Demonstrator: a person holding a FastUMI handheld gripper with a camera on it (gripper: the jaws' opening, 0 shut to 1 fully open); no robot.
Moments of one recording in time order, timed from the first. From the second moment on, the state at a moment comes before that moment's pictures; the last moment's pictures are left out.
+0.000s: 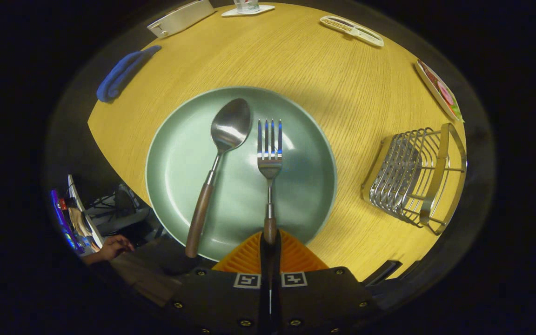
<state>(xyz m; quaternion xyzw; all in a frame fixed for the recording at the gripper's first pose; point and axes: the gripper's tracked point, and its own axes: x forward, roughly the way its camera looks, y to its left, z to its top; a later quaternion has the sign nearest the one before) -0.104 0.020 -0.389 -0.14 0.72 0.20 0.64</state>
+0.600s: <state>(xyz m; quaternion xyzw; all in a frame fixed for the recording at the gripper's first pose) -0.093 -0.012 -0.322 -0.21 0.72 0.26 0.61</state>
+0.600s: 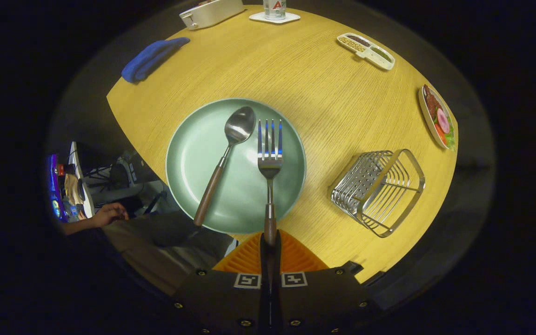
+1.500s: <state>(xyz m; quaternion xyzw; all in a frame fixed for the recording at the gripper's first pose) -0.078 -0.119 -0.224 -0.31 0.76 0.22 0.53</state>
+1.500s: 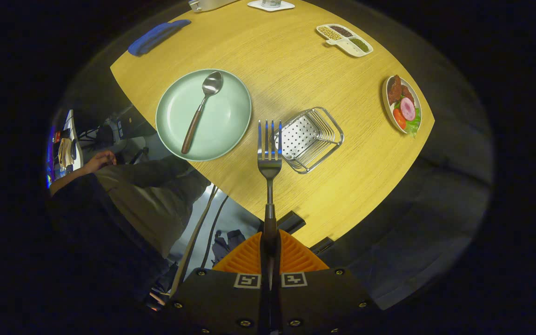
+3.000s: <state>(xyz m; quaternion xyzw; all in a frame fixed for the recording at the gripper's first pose) -0.005 -0.137 -0.300 -0.36 0.84 0.16 0.37</state>
